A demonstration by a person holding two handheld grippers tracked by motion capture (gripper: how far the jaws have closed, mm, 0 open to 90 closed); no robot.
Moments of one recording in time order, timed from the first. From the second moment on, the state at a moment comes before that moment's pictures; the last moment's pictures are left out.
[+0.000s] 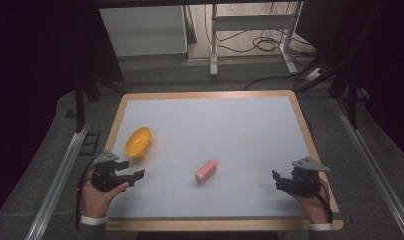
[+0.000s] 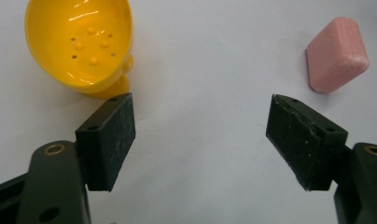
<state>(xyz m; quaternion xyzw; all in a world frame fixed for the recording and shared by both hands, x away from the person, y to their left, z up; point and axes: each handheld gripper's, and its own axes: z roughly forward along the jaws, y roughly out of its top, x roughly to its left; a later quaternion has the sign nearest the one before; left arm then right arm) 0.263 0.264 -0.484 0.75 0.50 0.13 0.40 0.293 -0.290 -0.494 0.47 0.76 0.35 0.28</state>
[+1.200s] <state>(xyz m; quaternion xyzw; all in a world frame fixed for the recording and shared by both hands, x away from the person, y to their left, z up) 0.281 0.210 -0.448 0.79 0.45 0.14 0.39 0.291 -0.299 -0.497 0.48 0.76 0.34 0.28</state>
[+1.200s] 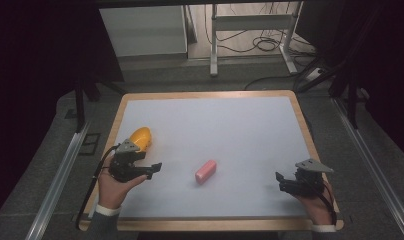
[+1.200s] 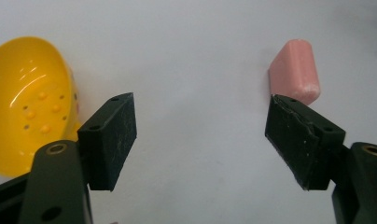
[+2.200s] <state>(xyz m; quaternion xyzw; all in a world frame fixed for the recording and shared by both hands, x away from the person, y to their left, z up) 0.291 0.188 -0.446 0.81 0.43 0.13 0.38 0.291 -0.301 -0.499 0.48 0.76 0.33 0.28</state>
